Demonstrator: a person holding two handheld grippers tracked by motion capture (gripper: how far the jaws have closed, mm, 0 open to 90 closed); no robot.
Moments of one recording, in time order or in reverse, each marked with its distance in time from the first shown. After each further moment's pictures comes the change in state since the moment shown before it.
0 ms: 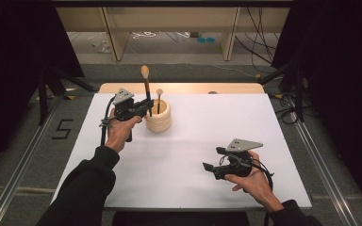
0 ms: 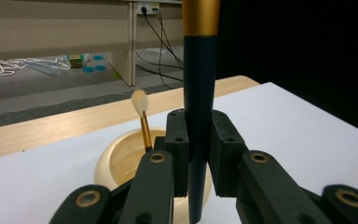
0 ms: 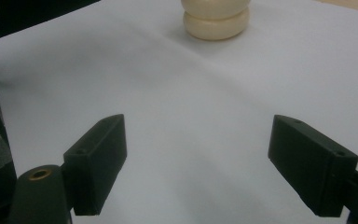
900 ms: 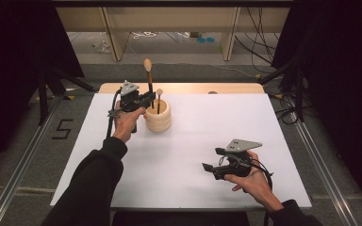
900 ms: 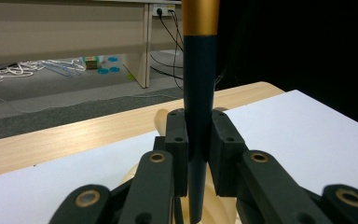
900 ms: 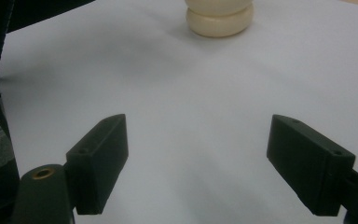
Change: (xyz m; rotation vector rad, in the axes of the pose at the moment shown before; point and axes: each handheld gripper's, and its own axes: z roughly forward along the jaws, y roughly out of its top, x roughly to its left) left arm 0.015 0.004 0.033 0.002 0.064 0.005; right arm 0.000 -0.001 0.002 0.010 0.013 0.000
